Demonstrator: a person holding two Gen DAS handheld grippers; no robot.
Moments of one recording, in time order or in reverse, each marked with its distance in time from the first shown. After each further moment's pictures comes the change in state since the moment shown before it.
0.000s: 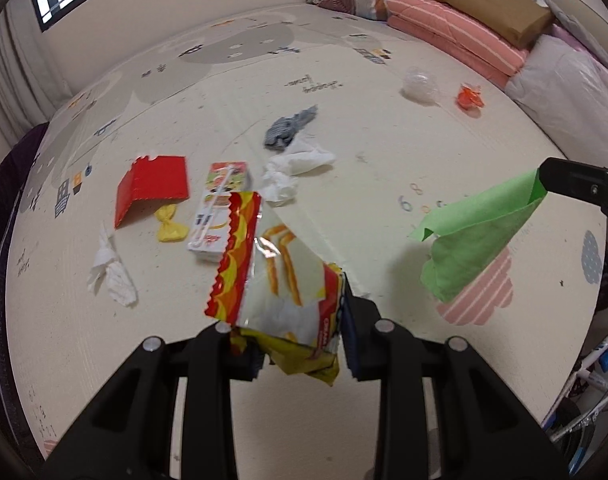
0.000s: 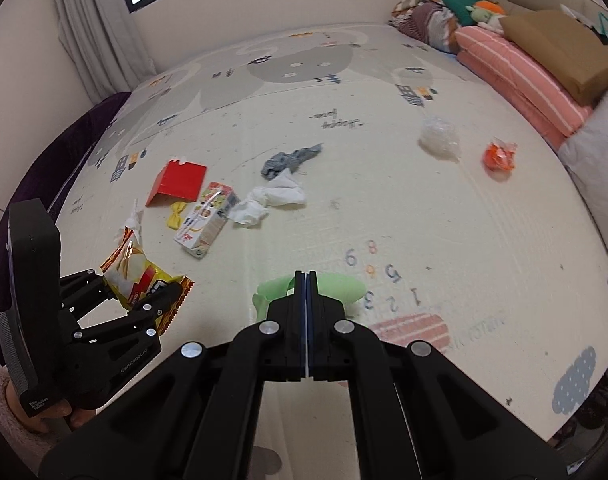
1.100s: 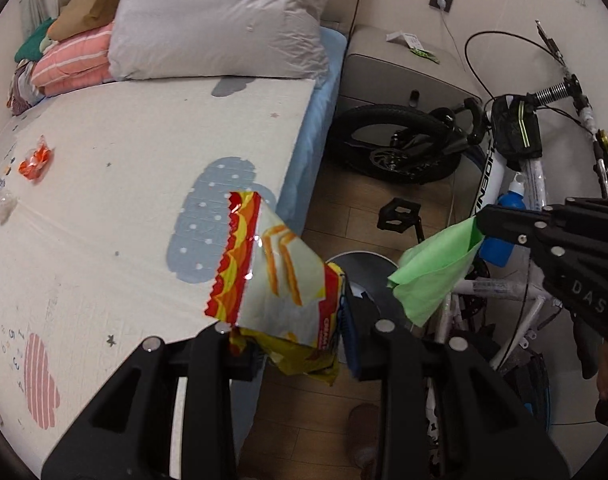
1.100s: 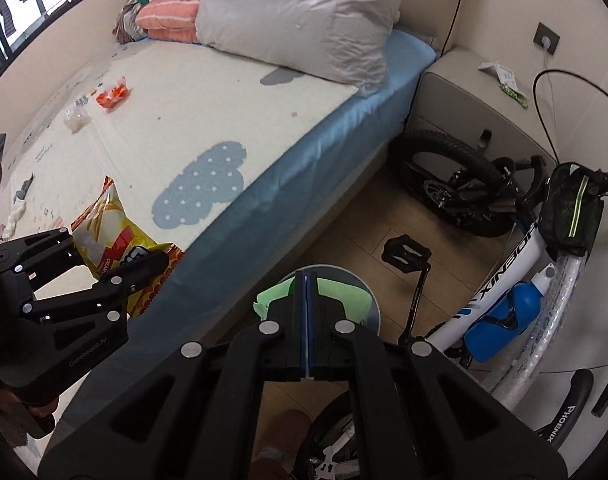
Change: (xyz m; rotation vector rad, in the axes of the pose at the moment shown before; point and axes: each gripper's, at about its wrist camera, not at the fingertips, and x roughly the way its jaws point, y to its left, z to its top) left arm -0.013 -0.546 -0.086 0.669 0.025 -0.481; right arm -0.187 -0.417 -0.326 0.564 0.045 -0.421
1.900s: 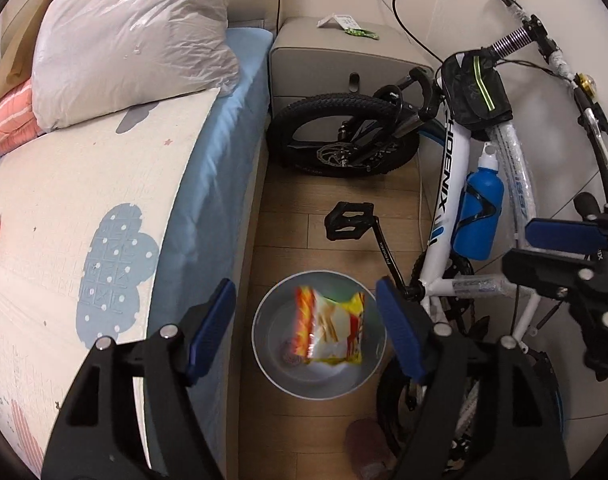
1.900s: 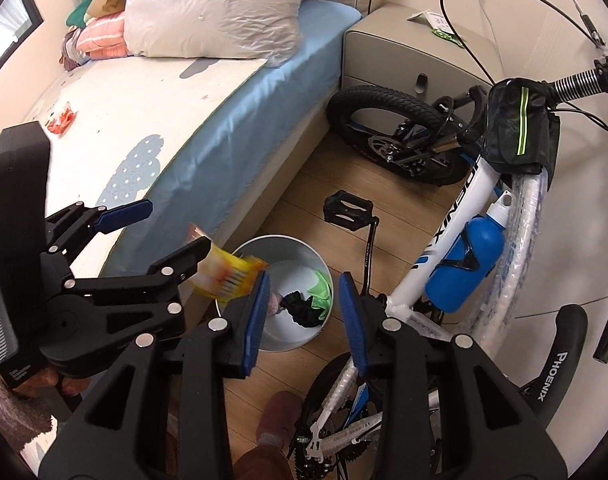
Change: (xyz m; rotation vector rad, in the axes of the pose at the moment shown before) left arm 0.060 -0.086 0.025 0.176 -0.004 -0.061; right arm -0.016 -0.081 -0.038 0.178 0.039 -0.077
